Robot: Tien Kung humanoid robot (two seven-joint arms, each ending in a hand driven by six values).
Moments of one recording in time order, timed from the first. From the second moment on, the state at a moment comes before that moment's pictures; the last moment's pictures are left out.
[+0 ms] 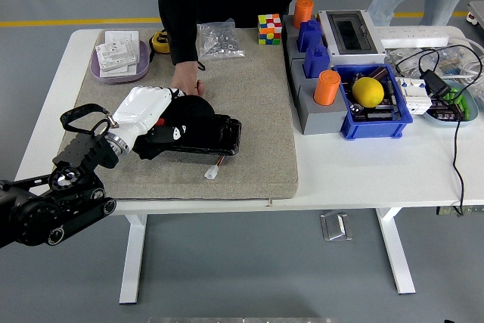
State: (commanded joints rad) left arm -0.73 0.38 -0.34 -1.01 1.75 0.52 0.15; right arm 0.16 -0.34 0.48 0.28 -0.30 0.11 -0.20
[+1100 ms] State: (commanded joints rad) left arm -0.68 0.46 -0.46 -0.95 1.78 0.53 0.14; right arm 0.16 -0.34 0.49 0.28 -0.30 0.11 -0.21
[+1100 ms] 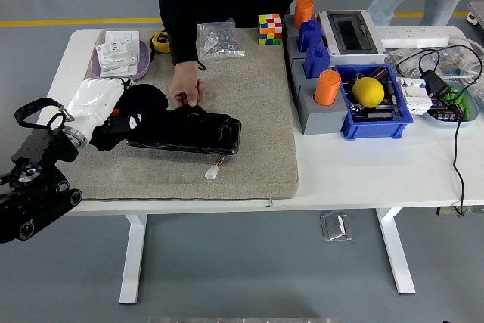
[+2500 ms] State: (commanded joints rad) left arm -0.74 0.35 -0.31 -1.03 1.75 0.53 0.16; right arm 0.17 -0.35 0.47 0.28 -0.30 0.12 -0.21
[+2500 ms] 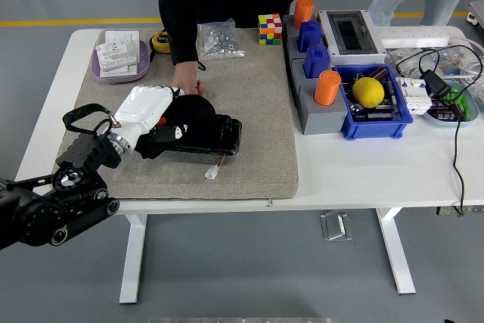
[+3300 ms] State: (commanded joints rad) left arm -0.79 0.28 -0.21 -1.08 1.75 0.53 0.18; right arm 0.17 -0.35 0.46 0.27 -0.29 0.12 -0.21
